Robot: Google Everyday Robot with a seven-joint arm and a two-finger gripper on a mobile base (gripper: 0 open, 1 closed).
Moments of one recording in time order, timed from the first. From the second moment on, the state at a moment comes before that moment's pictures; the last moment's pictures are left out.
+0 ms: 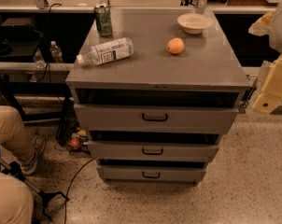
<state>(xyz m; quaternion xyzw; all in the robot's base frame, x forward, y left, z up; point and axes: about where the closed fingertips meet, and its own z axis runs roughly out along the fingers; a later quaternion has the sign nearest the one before) 0.436 -0.207 1.005 -0.60 0.77 -0.07 0.20</state>
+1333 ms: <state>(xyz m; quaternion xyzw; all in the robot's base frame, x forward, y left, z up) 0.427 -0.215 0.897 -0.61 0.75 0.00 0.25</state>
